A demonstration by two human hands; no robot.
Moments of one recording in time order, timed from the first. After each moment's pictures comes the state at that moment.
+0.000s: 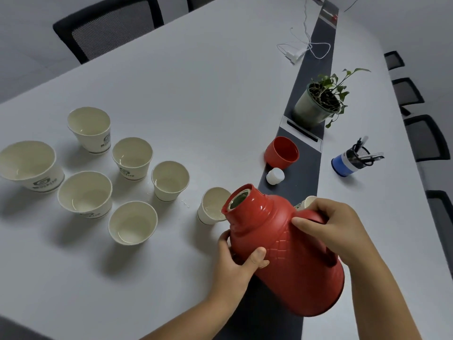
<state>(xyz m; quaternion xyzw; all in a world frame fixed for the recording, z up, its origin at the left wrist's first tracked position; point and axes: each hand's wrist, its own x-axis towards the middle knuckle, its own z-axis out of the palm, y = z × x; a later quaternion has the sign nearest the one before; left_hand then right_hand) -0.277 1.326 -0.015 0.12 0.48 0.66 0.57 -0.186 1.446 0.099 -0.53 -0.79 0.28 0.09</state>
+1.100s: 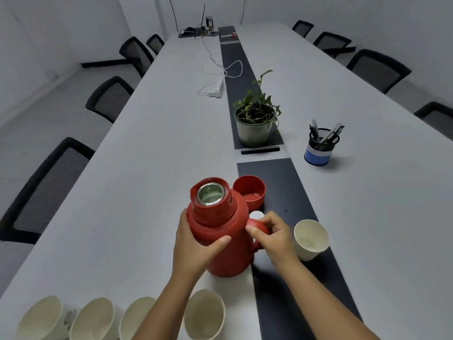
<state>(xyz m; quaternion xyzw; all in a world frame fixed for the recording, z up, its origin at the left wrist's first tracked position) -0.378 1.497 0.016 0.49 0.68 0.44 0.33 -0.216 1.534 -0.010 -0.50 -0.48 0.52 0.50</state>
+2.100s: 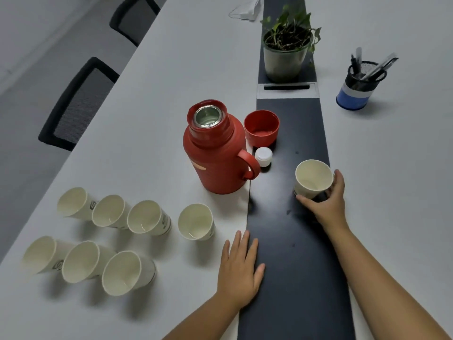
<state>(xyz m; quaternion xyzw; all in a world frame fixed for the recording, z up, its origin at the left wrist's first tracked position) -0.259 1.357 -0.094 0.70 0.71 -0.03 0.10 -0.091 1.522 -0.100 -0.60 -0.52 0.44 0.42</state>
